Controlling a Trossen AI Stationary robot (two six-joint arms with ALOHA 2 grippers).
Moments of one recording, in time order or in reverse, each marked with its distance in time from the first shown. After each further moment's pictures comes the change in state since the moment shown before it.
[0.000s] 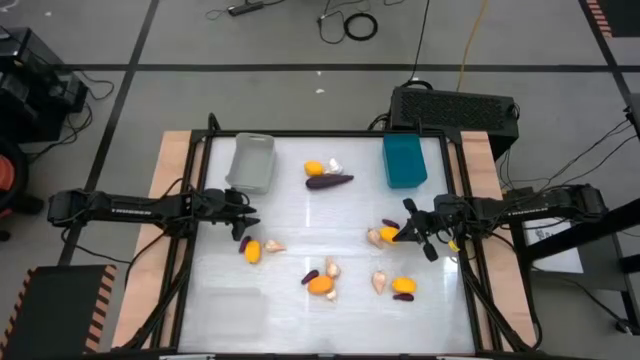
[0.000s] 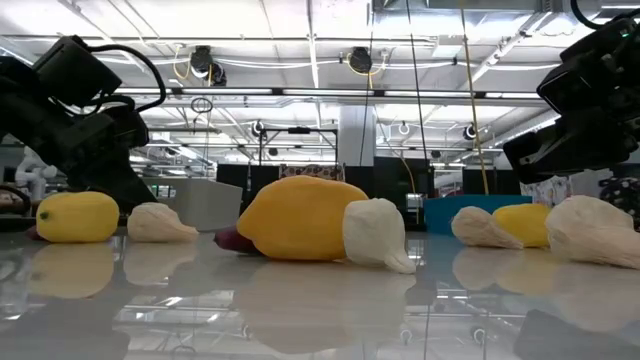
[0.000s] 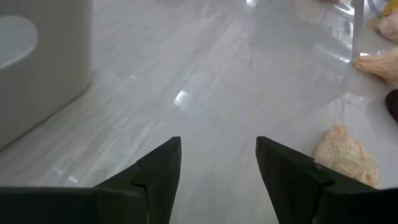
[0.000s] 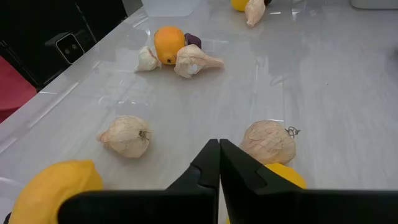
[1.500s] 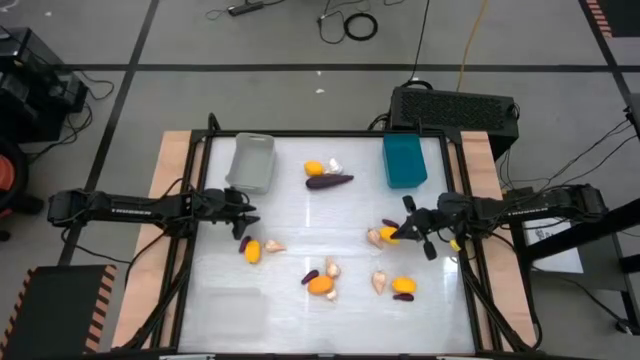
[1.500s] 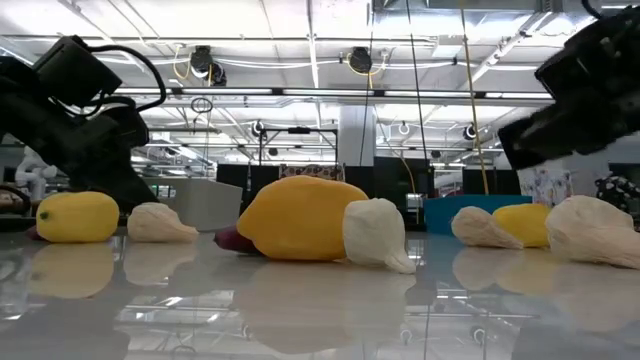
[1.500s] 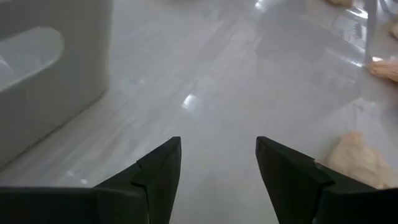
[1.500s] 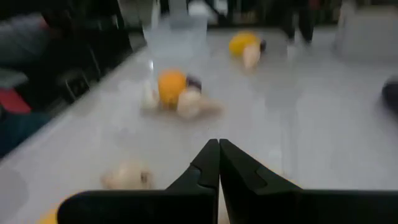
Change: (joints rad) left arm 0.000 0.000 0.000 0.000 -0.047 0.002; right arm 0.000 0.000 0.000 0.167 0.001 0.018
